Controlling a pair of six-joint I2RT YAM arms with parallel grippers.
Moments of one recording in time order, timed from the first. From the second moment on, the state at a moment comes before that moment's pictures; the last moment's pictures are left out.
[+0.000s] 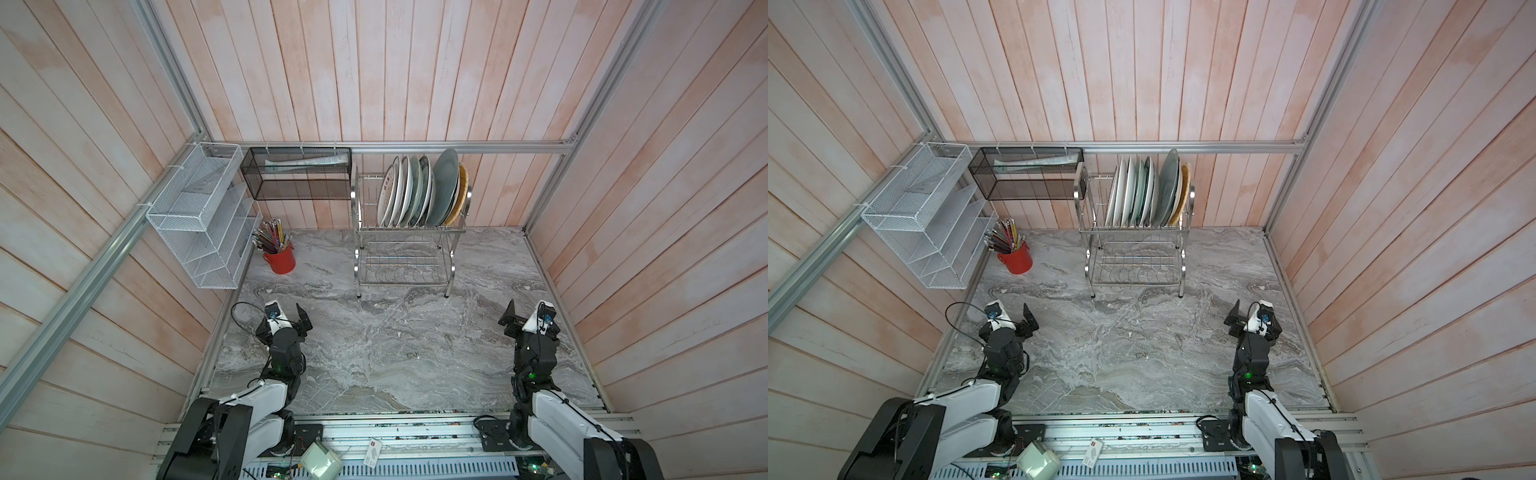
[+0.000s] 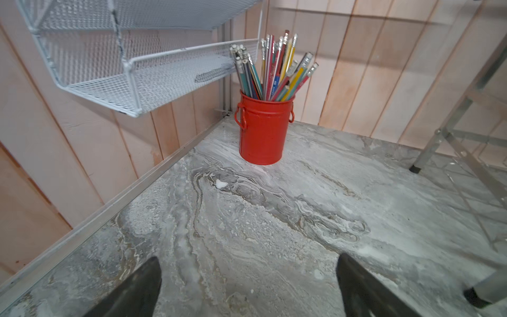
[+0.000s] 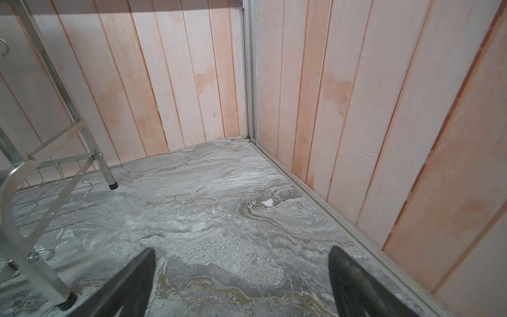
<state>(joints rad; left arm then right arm) -0.17 1.17 0.08 0.89 -0.51 -0.15 0.01 0.91 0.01 0.85 0.35 0.10</state>
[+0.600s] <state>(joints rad) -0.13 1.50 0.11 1.39 -0.35 0.03 0.00 1.28 0.03 1.19 0.25 0.07</state>
